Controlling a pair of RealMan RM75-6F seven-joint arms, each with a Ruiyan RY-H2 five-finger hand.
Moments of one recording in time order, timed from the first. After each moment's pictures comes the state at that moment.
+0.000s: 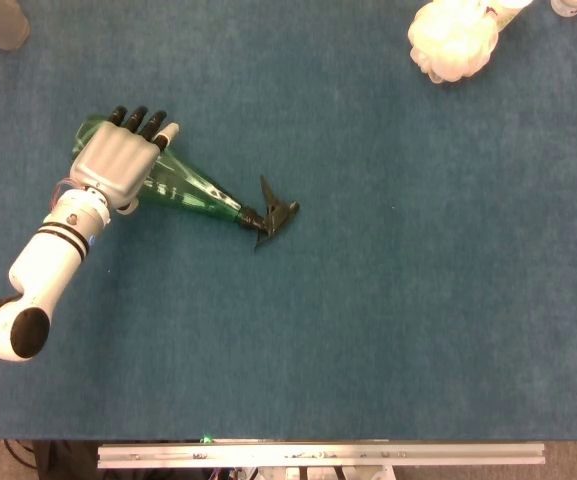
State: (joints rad) left arm -0.85 -1.37 -0.01 -1.47 0.86 0.78 0.69; right arm 0.20 -0.99 0.11 -1.72 -1.41 1.33 -0.07
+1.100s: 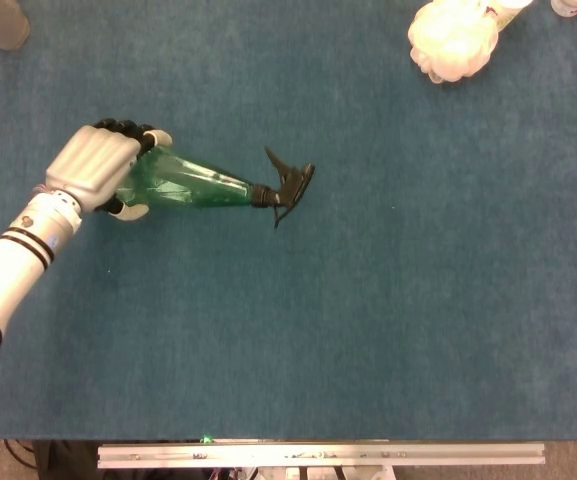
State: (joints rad) left arm -0.75 -1.26 -0.03 -1.48 1.21 0.77 0.01; right arm 0.26 -0.94 0.11 -1.81 -1.51 1.28 0.00
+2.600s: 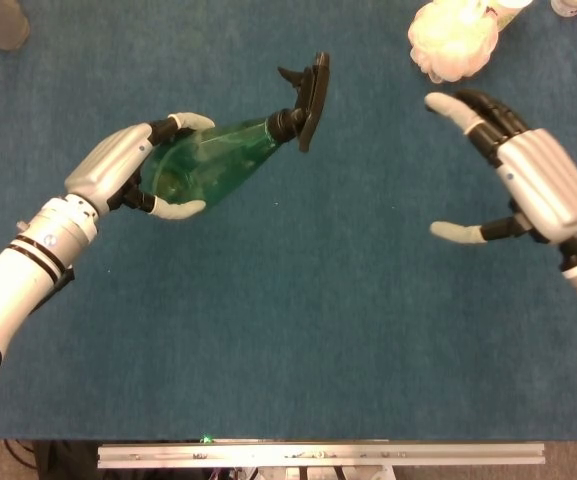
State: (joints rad) left arm -0.69 -1.15 -0.18 -1.74 1.23 0.76 -0.50; right arm 0.50 -1.18 0.20 -1.96 -1.43 1.12 0.11
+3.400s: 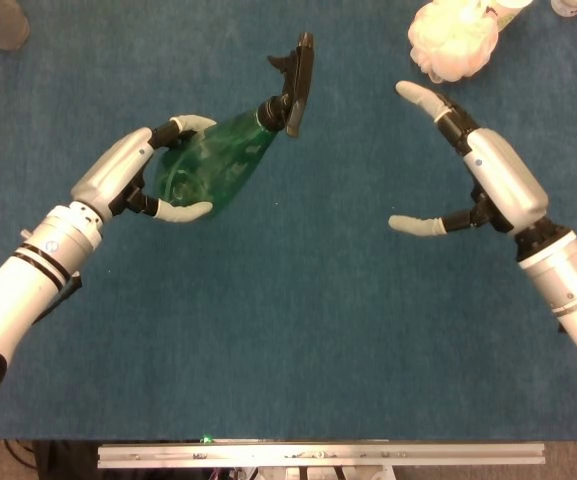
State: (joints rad) left arm -0.65 -1.18 -0.19 -1.74 1.27 0.78 -0.62; right arm 0.55 -1.33 0.22 -1.89 -1.36 1.10 0.33
